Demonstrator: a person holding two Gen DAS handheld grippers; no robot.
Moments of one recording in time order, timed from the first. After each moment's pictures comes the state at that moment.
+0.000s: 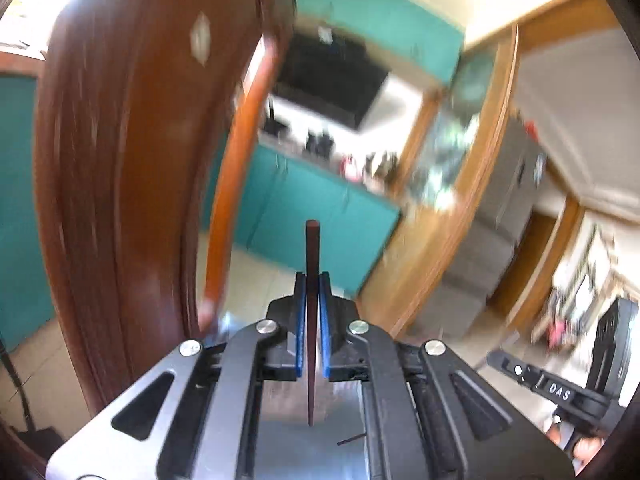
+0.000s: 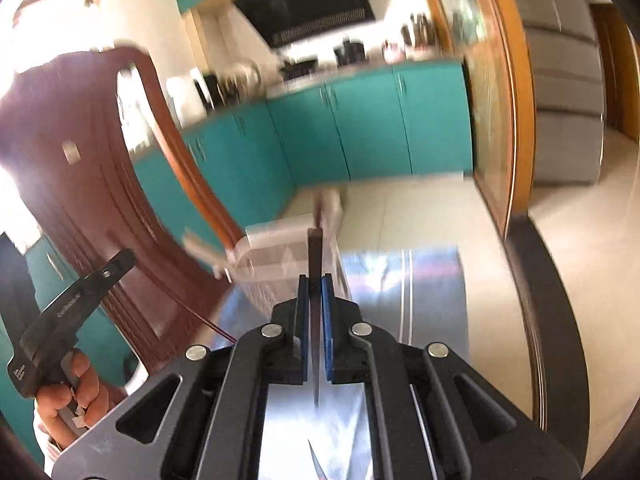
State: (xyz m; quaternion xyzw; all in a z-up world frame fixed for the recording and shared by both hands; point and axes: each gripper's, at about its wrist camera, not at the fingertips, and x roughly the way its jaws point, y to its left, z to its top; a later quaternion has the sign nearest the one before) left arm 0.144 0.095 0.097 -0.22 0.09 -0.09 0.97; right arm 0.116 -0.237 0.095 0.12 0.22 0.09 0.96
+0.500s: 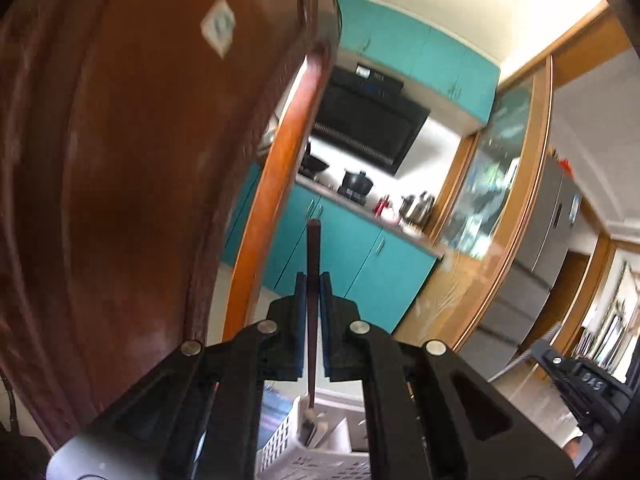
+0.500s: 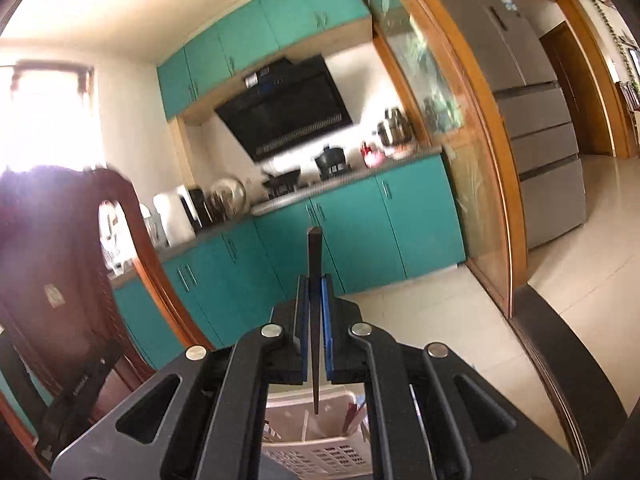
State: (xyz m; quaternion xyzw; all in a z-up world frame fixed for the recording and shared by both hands) left arm 0.194 0.083 0.080 -0.23 0.06 -0.02 0.97; right arm 0.185 -0.229 0.114 0.16 0.09 0.03 0.98
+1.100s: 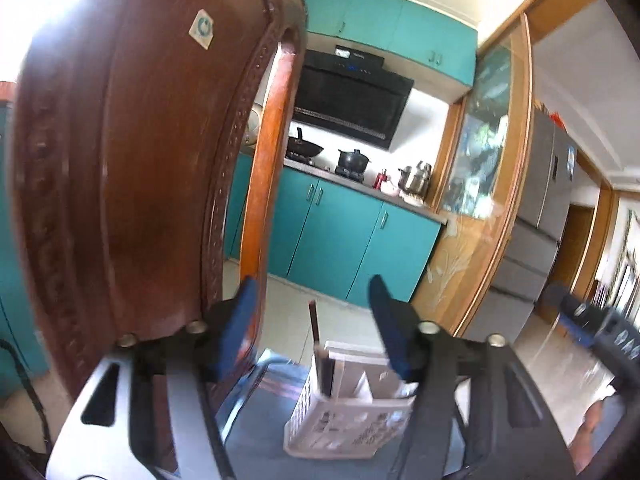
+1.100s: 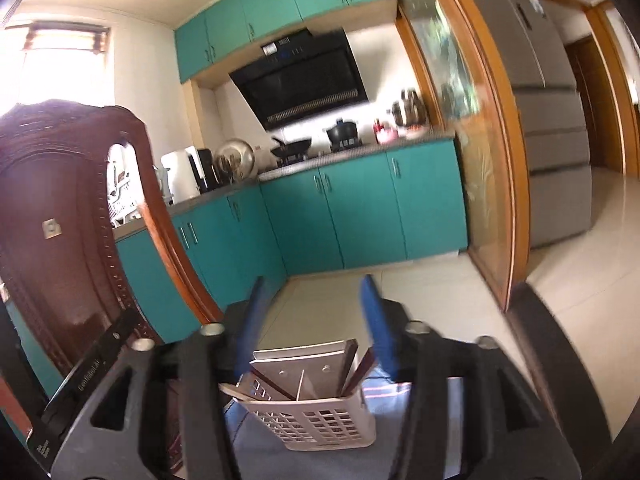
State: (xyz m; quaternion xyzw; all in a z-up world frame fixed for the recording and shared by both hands) left arm 0.169 0.051 0.072 -0.15 0.09 -0.02 0.98; right arm 0.141 -0.207 0.104 0.11 0.08 0.04 0.99
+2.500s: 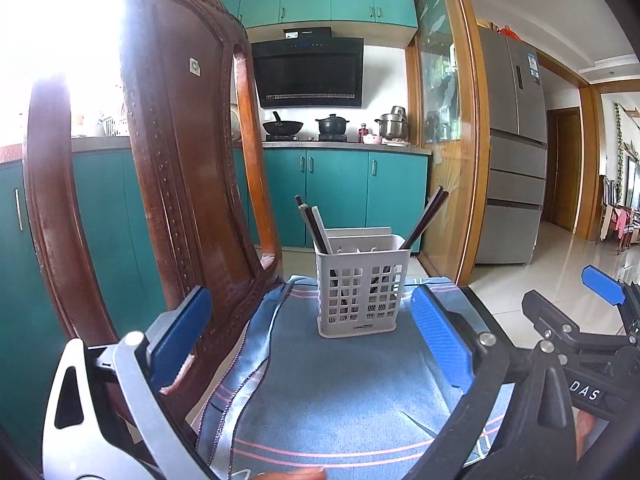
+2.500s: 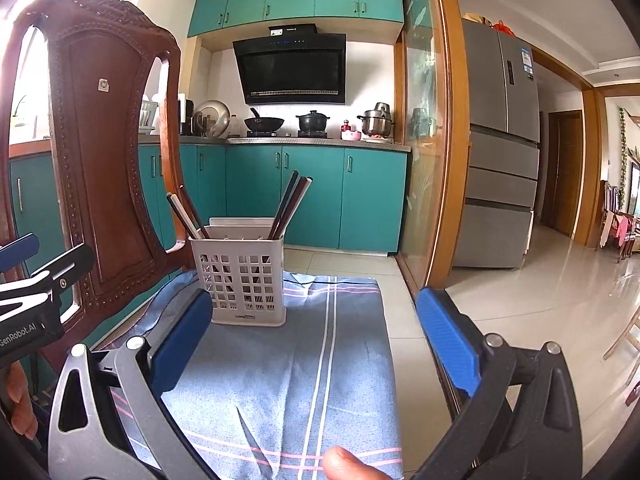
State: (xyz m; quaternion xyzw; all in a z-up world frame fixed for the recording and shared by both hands) left arm 0.006 0.003 0.022 -0.01 0.12 -0.02 0.99; right arm -0.009 -0.201 0.002 -0.02 0.12 -0.05 0.99
